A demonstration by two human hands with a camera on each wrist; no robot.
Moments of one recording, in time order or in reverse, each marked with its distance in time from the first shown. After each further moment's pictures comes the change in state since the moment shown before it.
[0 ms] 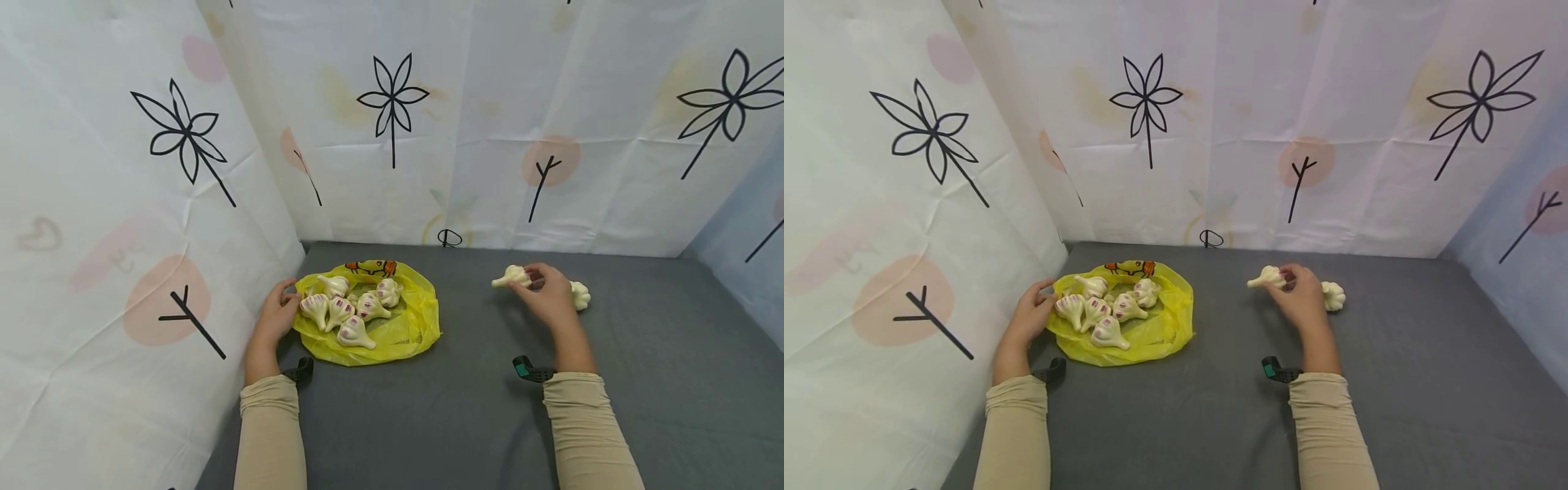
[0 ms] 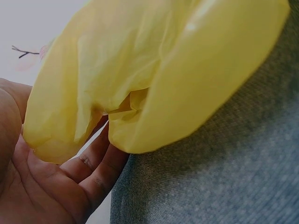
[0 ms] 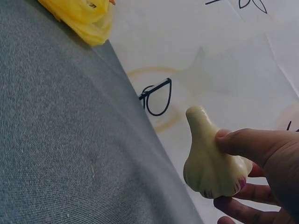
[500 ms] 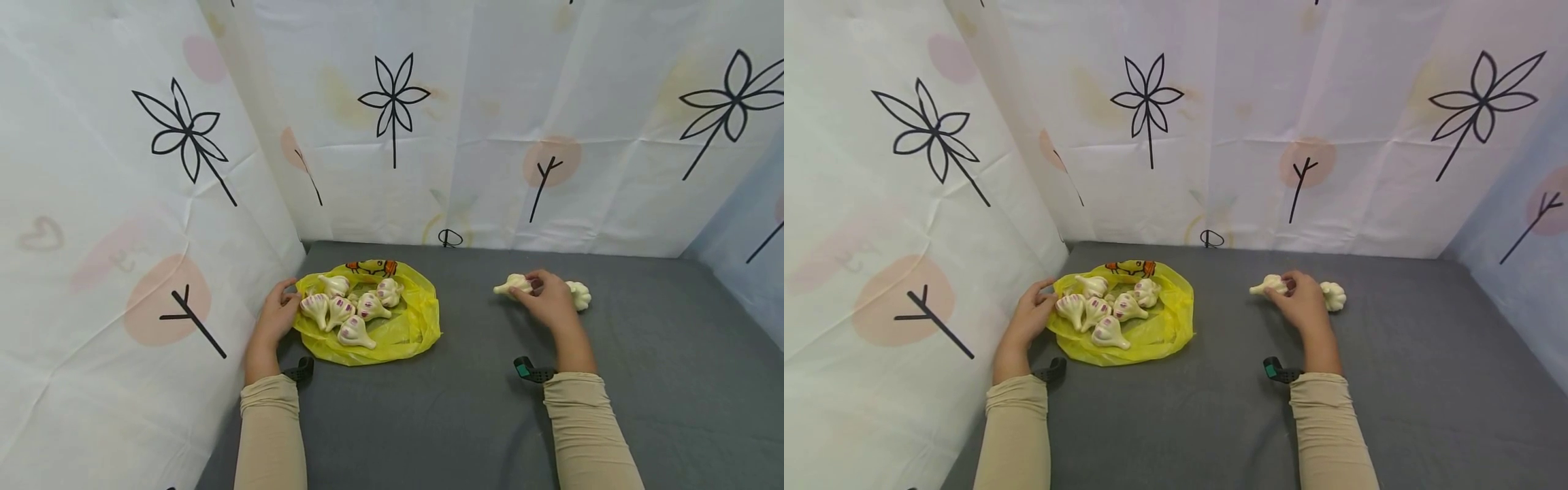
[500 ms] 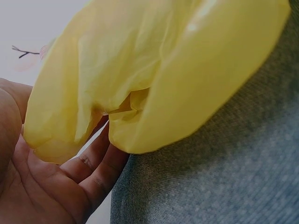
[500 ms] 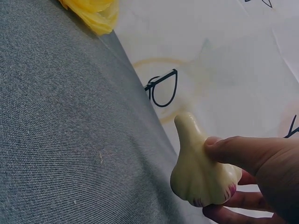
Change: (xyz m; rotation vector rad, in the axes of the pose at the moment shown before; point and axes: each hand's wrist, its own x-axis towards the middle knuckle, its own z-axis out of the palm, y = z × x) left_hand 0.001 -0.002 0.000 0.007 0.011 -0.002; right_hand -0.001 0.009 -0.002 -0.088 -0.080 0.024
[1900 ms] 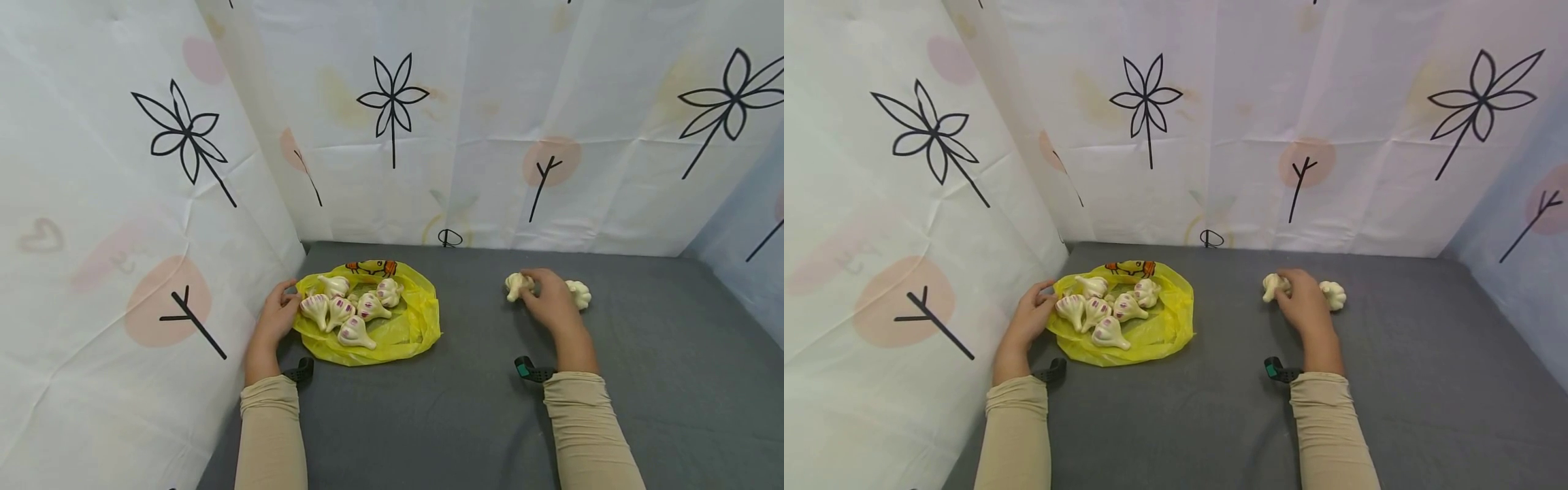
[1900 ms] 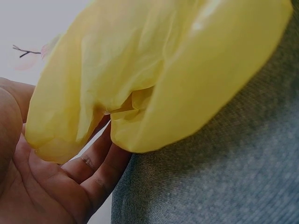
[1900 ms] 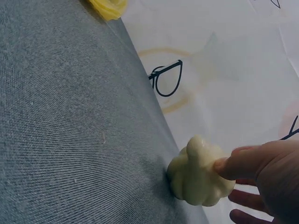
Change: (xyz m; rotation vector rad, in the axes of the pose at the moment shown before) left_hand 0.000 0.000 0.000 -0.005 -0.012 -0.017; right_hand -0.001 0.001 -0.004 -0.075 -0.047 -0.109
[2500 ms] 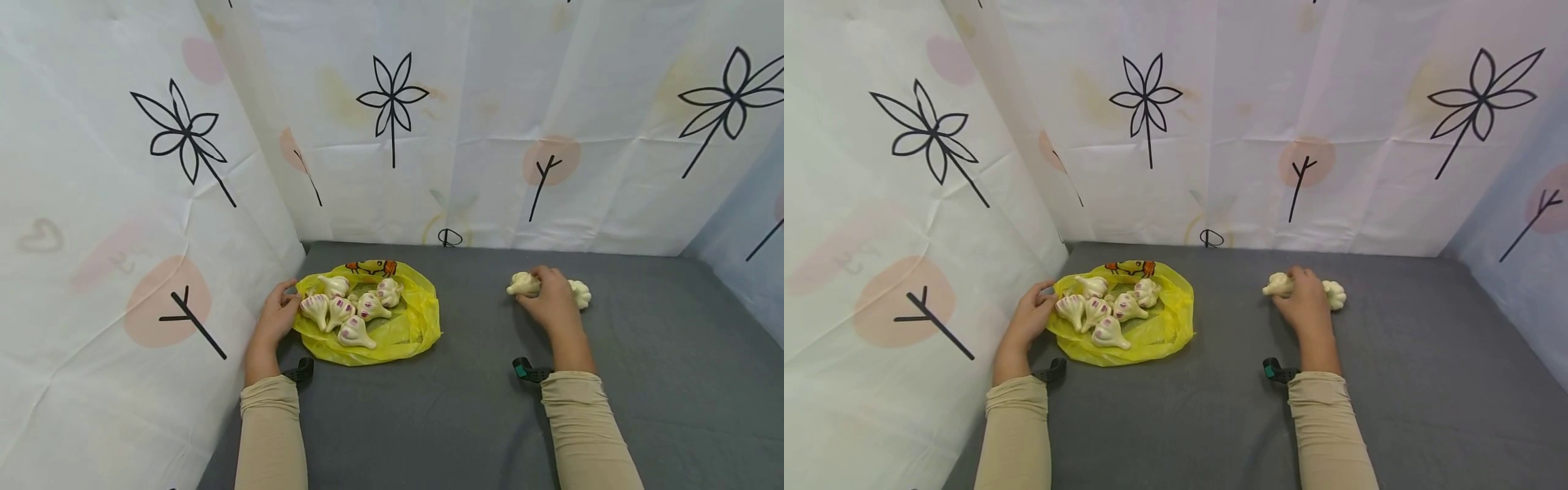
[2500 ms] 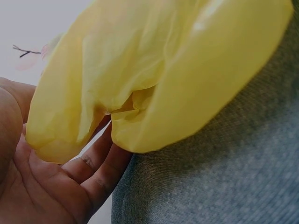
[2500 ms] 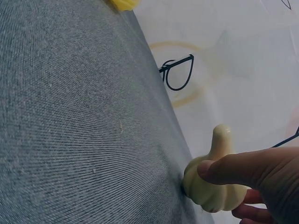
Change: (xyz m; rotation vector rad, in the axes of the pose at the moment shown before) left_hand -0.001 0.001 0.001 0.003 -0.001 0.013; right_hand -0.001 -0.001 0.004 -0.077 0.085 0.066
